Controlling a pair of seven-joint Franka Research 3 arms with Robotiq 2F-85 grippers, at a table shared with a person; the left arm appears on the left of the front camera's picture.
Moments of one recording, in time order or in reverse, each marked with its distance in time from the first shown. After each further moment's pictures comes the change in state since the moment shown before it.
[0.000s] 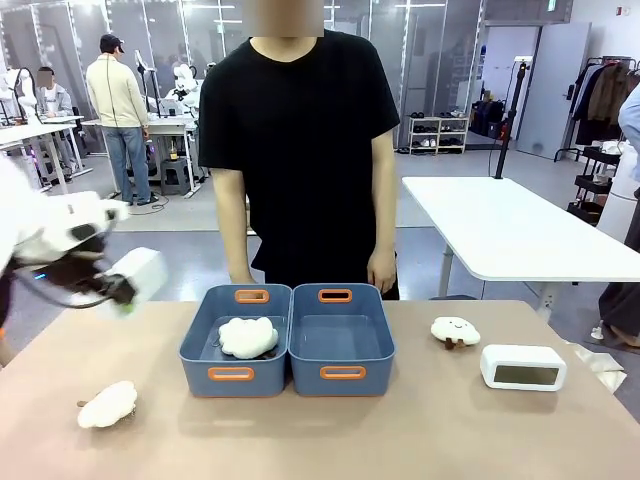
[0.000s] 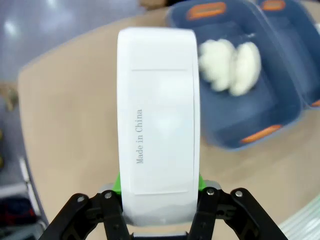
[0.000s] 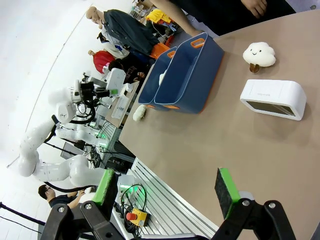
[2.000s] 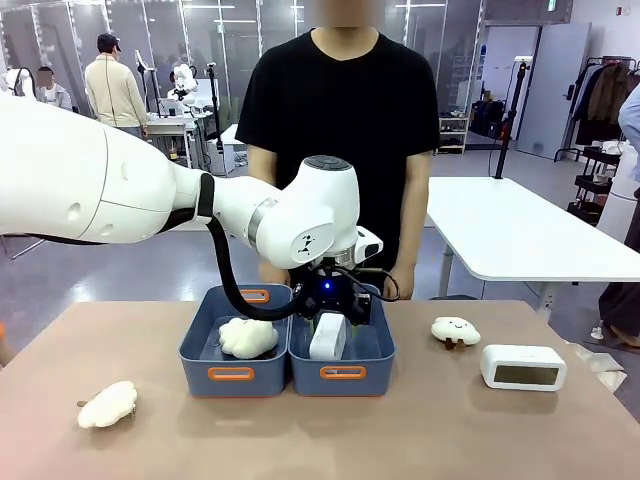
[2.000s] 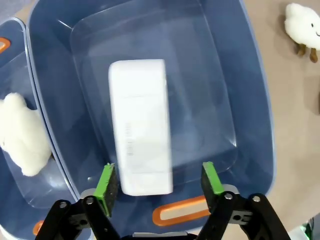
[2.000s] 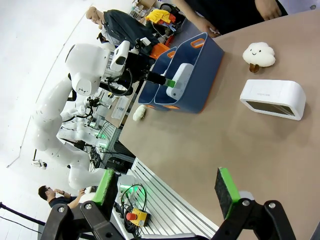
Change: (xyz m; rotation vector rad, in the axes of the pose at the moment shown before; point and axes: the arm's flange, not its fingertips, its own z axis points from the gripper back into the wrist) left arm 0.160 -0.306 -0.185 -0.016 0.359 0.108; right arm 0.000 0.000 0.001 -0.001 -0.001 0.000
